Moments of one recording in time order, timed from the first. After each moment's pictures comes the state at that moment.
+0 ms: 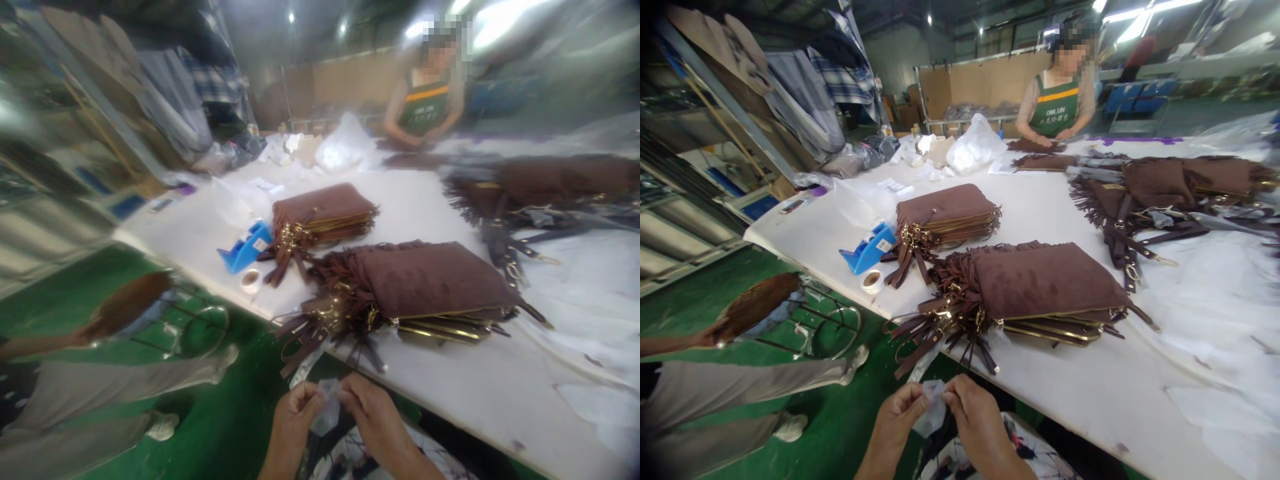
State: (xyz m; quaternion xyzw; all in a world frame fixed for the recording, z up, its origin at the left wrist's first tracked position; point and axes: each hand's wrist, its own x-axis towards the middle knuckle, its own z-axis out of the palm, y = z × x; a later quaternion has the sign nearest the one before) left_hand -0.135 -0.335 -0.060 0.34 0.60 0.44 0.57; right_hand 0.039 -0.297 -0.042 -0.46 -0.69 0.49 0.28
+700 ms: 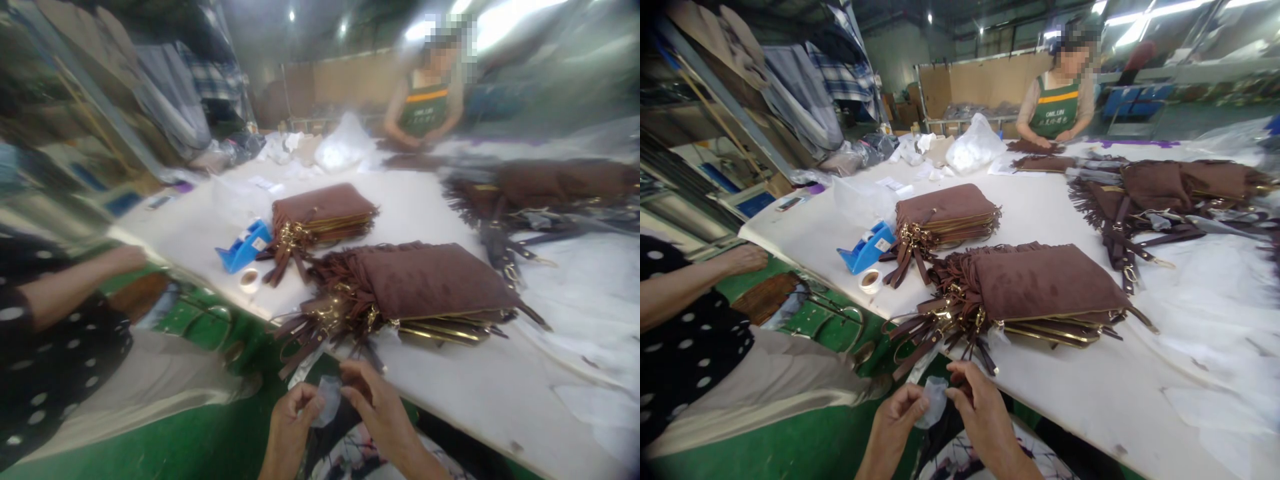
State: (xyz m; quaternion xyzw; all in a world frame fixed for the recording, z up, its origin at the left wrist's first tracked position) left_hand -0.141 -0.338 -0.063 0.42 0.63 0.42 0.50; right_hand 0.047 -0.288 -0.047 -0.48 -0.63 0.52 0.32
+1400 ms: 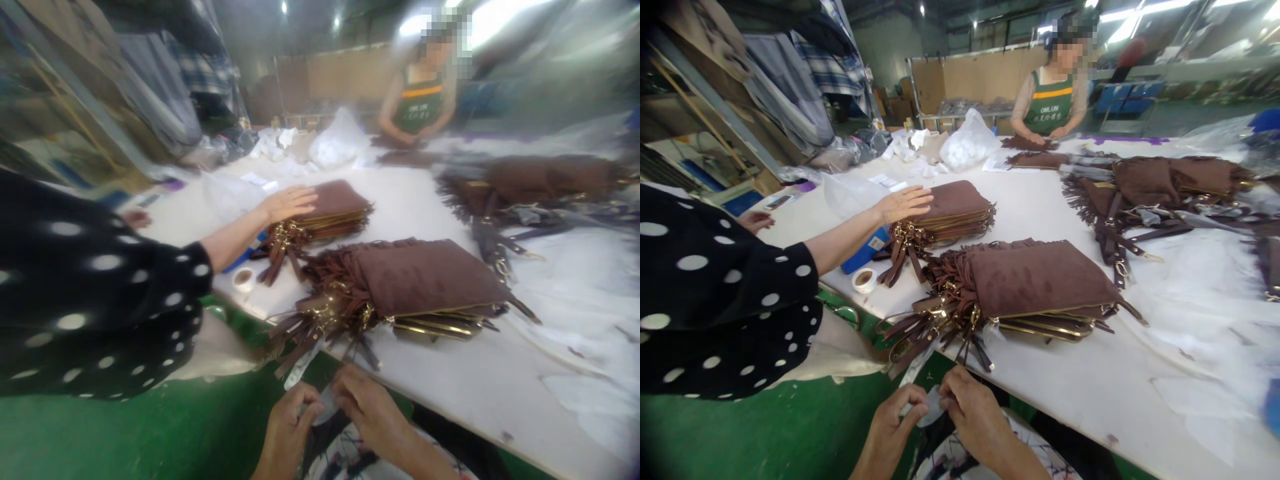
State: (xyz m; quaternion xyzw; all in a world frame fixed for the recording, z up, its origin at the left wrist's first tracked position) left_hand -0.142 -0.338 -0.043 0.58 0.64 0.31 0.40; right_hand 0.049 -0.285 -0.044 -0.41 -0.74 0.47 0.25
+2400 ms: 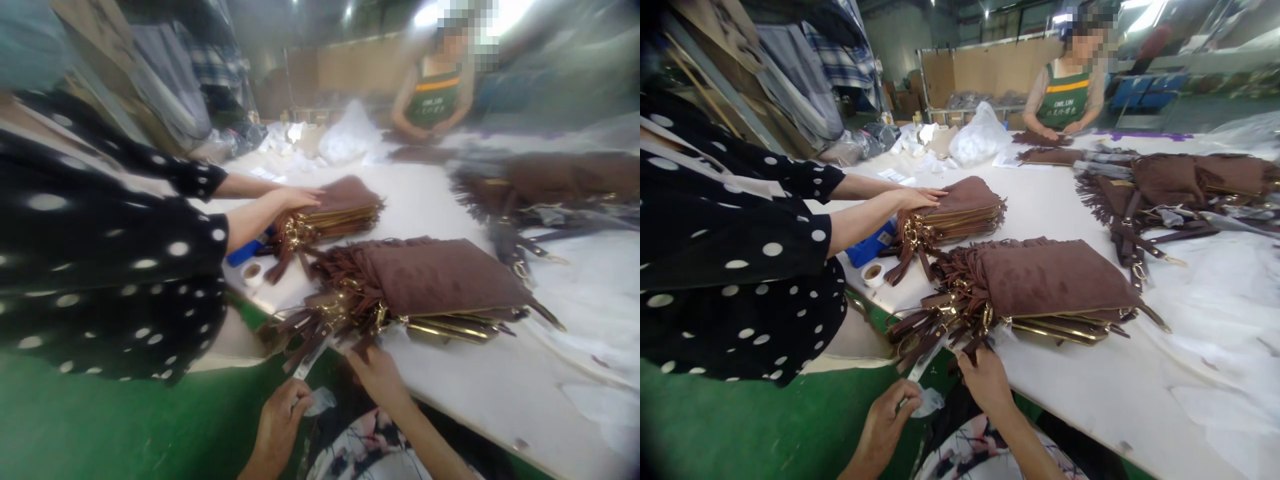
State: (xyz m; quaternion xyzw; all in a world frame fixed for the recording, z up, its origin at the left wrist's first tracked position) left_hand -0.170 -0.344 -0.059 0.58 0.67 0.30 0.34; right_hand 0.032 -0.246 -0.061 -0.61 -0.59 0.48 0.23
